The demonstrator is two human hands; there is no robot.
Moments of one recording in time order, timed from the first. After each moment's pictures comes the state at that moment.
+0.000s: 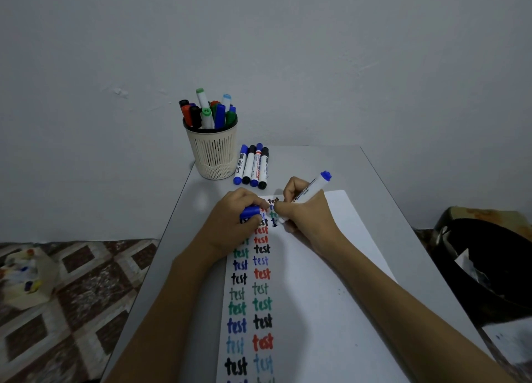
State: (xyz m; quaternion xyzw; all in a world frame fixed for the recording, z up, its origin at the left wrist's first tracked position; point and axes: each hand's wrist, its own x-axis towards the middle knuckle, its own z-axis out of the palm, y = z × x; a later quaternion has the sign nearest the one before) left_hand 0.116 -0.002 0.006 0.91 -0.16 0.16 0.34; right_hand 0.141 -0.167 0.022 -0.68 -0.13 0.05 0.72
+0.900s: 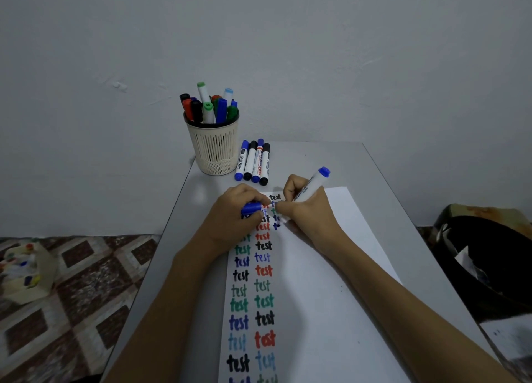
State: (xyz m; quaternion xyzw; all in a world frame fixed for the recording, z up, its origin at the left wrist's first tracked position) left_hand 0.118 -0.002 0.004 0.91 -0.16 0.17 0.35; right_hand 0.142 -0.165 0.019 -0.73 -0.19 0.00 0.66
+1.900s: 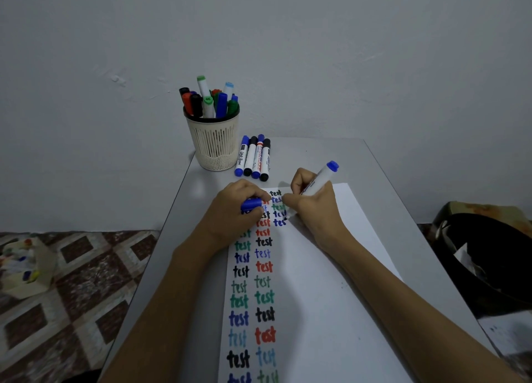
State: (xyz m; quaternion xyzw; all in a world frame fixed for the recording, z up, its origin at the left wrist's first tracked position) left_hand 0.119 -0.001 0.005 0.91 -0.15 0.16 0.35; right_hand 0.144 -0.167 0.017 -0.72 -0.15 -0.04 0.68
